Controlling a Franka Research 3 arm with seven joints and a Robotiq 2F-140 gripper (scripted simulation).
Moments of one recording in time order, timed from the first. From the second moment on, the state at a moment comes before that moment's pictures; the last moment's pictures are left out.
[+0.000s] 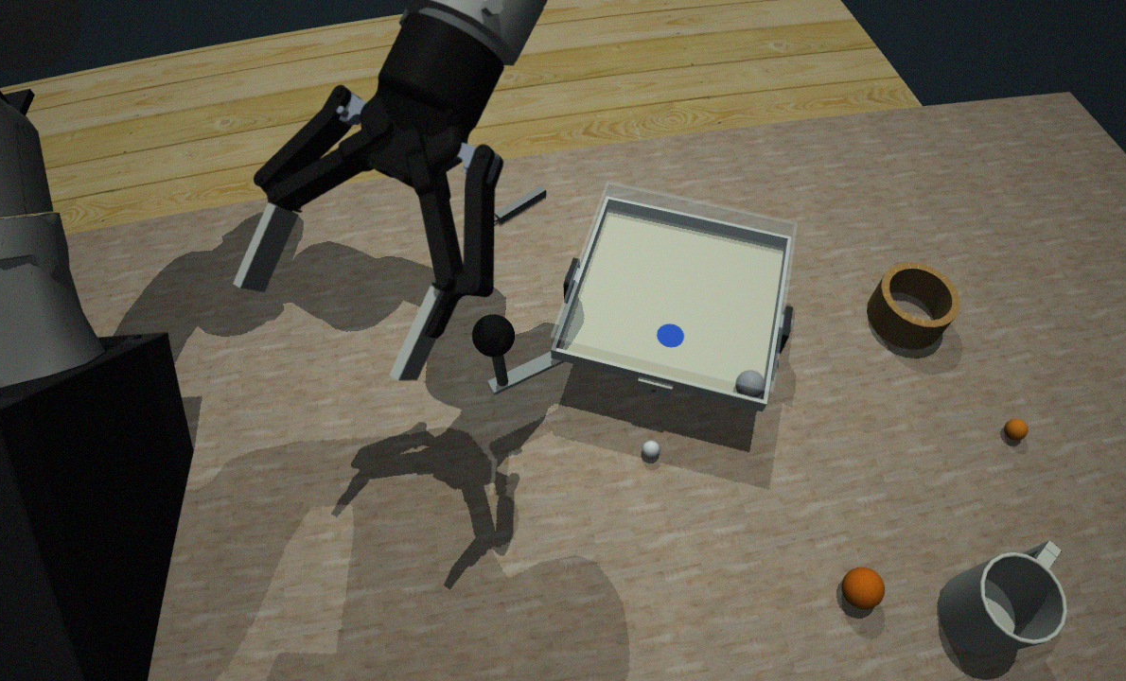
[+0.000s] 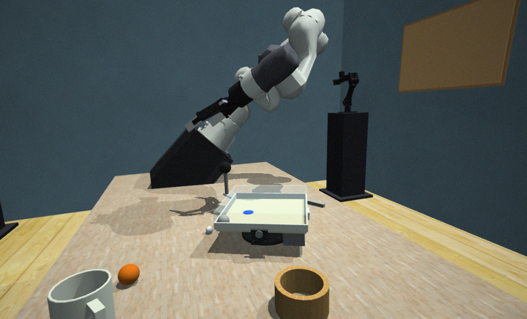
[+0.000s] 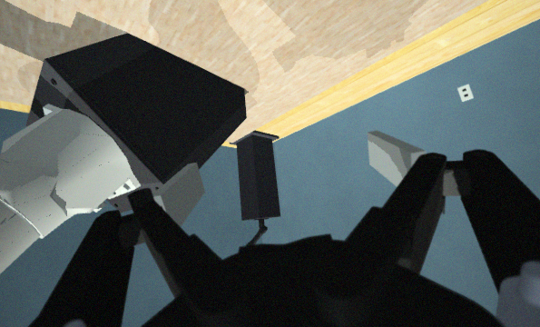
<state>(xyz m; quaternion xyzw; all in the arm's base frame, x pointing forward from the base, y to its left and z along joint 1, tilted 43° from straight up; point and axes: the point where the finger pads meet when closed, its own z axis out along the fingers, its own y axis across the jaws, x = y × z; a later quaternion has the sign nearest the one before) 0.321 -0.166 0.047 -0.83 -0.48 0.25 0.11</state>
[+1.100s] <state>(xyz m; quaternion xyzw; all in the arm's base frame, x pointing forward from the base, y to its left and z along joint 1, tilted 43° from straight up) 0.328 -0.124 0.032 -0.93 -0.27 0.20 0.18</state>
